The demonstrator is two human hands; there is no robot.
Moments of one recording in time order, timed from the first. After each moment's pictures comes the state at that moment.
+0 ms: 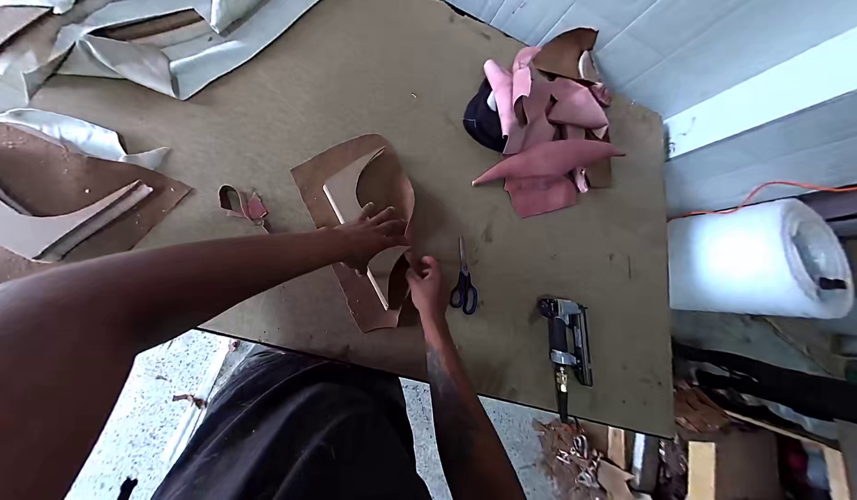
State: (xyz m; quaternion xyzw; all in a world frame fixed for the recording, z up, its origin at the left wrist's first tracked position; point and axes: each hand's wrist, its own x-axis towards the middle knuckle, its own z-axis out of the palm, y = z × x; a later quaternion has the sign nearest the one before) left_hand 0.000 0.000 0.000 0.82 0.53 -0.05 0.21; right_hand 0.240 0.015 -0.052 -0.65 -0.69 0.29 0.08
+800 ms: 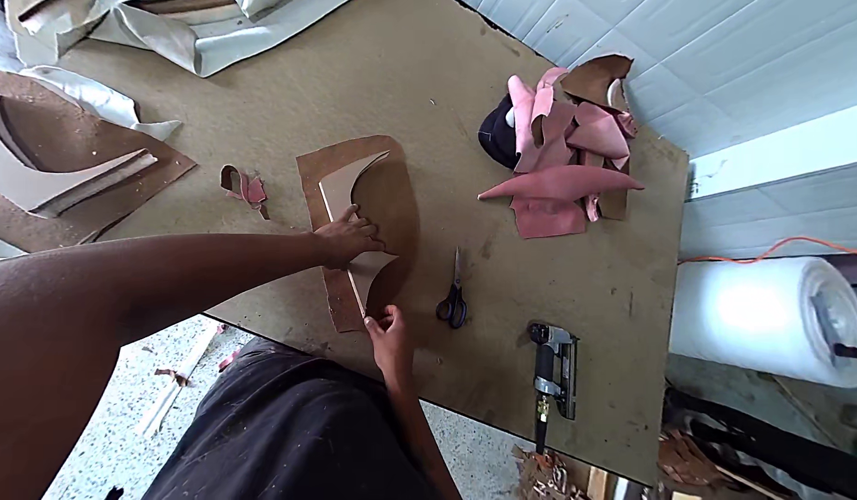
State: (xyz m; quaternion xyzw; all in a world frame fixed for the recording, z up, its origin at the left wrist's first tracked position) left_hand -0.003 -0.021 -0.030 0.79 0.58 -0.07 0.17; right_hand 0.271 -0.077 -0.041 -0.61 -0.68 0.40 -0.02
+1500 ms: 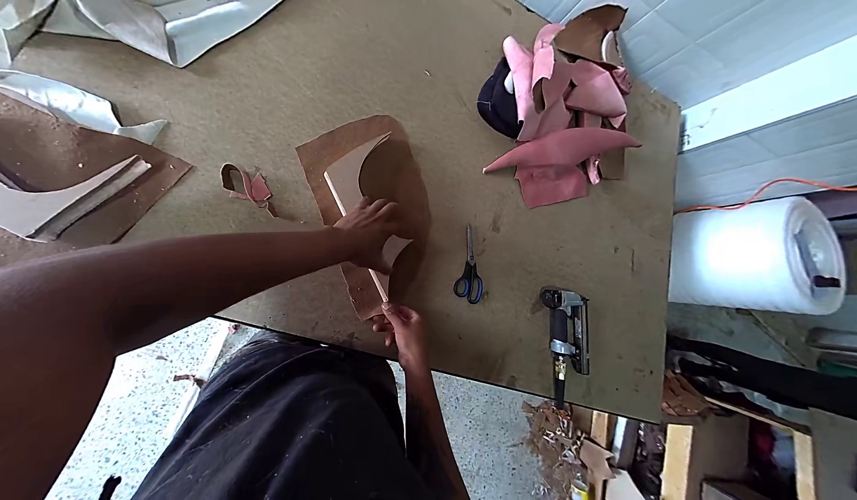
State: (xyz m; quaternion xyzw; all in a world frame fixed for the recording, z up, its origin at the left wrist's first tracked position) left_hand 0.003 -0.024 -0.008 0.77 0.61 0.04 0.19; right_hand 0.260 -0.111 -0.051 -0.64 -0.40 0.65 0.12
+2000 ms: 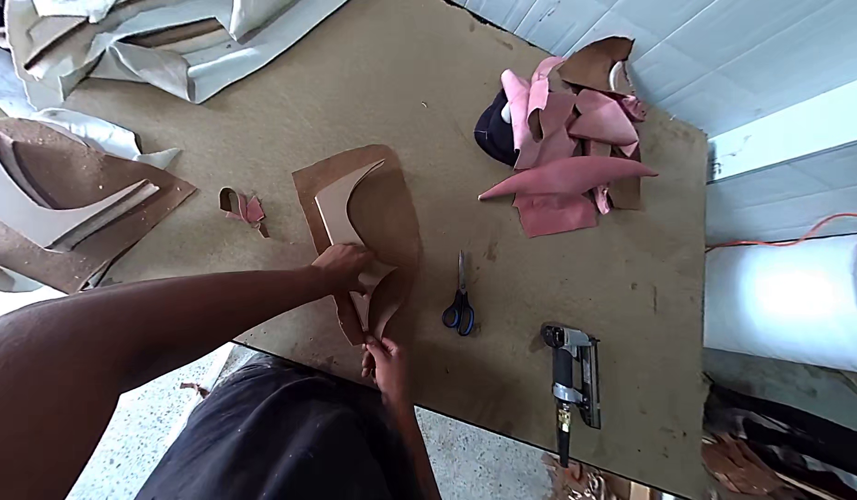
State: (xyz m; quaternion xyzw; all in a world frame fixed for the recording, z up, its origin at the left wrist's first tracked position) left_hand 0.019 -0.029 -0.031 0.69 0.67 0.00 0.27; right_hand 0.280 -0.099 -0.060 -0.55 -0.44 0.70 0.10
